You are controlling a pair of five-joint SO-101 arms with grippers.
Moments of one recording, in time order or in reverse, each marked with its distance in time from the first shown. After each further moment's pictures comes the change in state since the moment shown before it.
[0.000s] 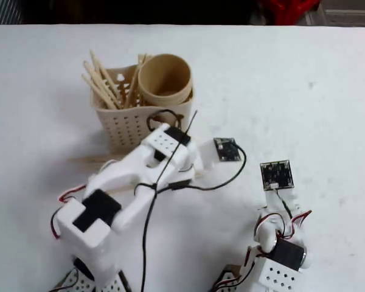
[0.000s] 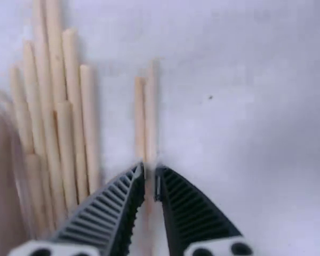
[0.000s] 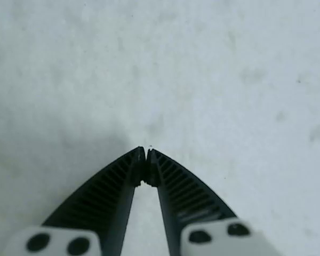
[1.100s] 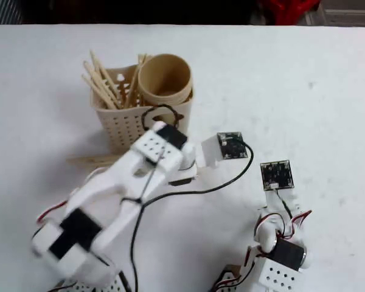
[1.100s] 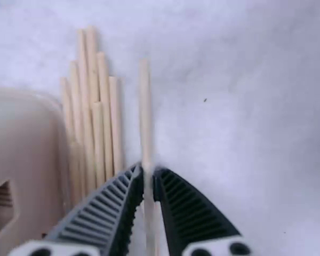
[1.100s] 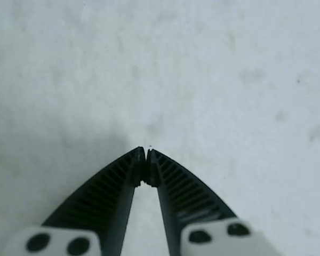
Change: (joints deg) left arm 0.8 -13.5 1.9 2.4 0.0; right arm 0.1 0.0 0.0 0.0 0.0
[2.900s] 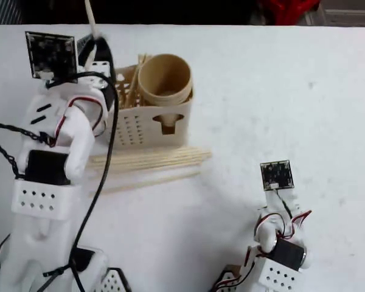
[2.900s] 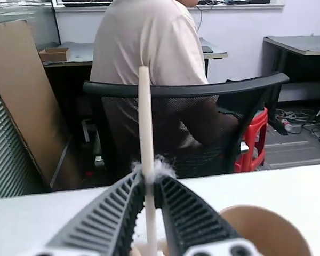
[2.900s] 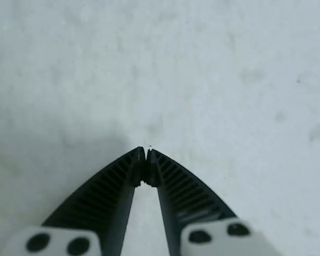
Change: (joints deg) left arm -28.7 -44.7 6.9 -38.0 40.6; right arm 0.0 0.0 0.0 0.0 0.0
